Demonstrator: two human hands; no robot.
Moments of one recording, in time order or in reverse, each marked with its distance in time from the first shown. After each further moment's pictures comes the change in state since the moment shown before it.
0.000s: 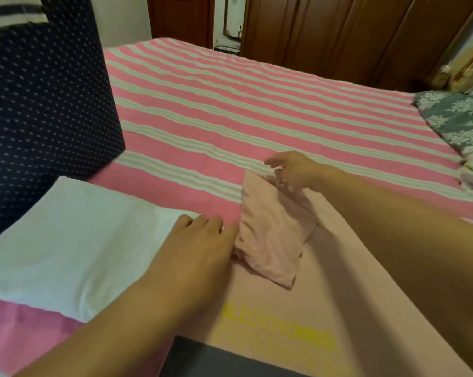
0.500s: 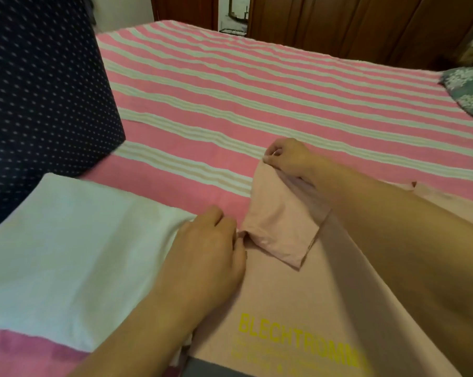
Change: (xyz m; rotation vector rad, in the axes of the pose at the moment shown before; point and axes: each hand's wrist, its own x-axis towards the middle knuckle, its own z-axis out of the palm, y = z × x) left_hand 0.011 -0.009 0.032 -0.268 0.175 -0.250; right_hand 0.067 0.007 0.043 0.048 0.121 0.001
